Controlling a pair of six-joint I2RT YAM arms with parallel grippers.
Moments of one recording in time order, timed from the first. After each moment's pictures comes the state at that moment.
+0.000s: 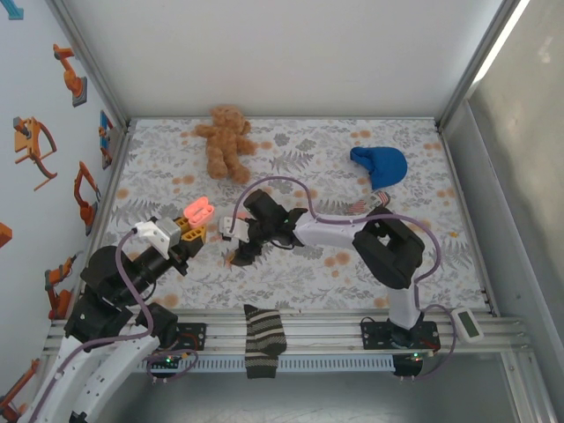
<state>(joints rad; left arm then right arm) -0.58 0.26 0.67 -0.45 0.20 0.07 0.98 1.96 1.26 -0.10 -0.50 -0.52</state>
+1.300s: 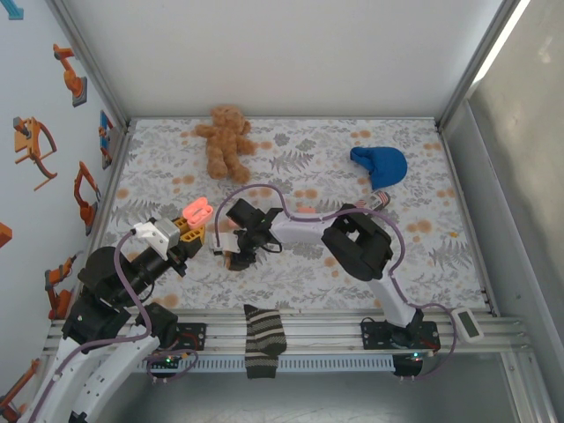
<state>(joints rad) -0.58 0.26 0.69 -0.47 0.20 0.09 1.02 2.18 1.48 -0.36 -0.49 -0.66</state>
